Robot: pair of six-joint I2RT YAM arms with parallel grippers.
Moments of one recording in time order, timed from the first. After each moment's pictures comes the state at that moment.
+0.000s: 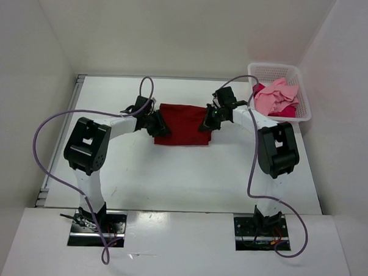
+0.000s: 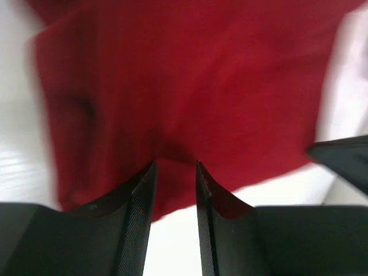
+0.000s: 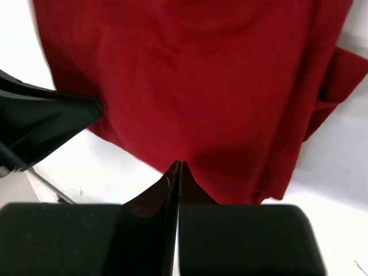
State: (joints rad) left arm -0.31 1.91 1.24 -0.17 0.35 -0.76; right arm 0.33 1.94 1.43 -0.46 -0.39 0.57
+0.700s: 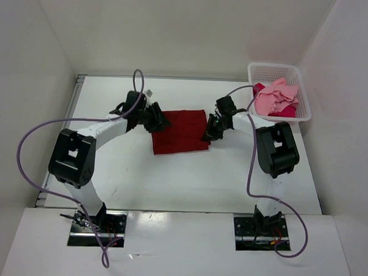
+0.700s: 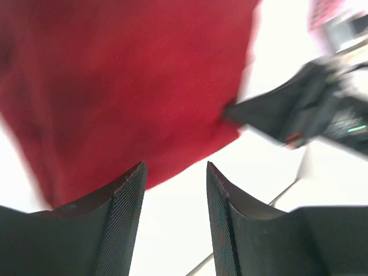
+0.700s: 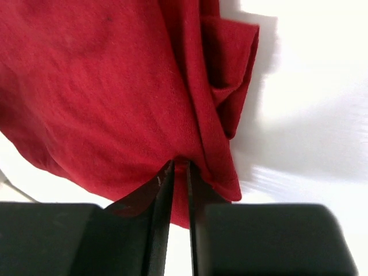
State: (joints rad) left arm -0.29 1.72 1.08 -0.15 0.43 -0.77; right arm 0.32 1.95 1.26 -0.39 -0.34 0.60
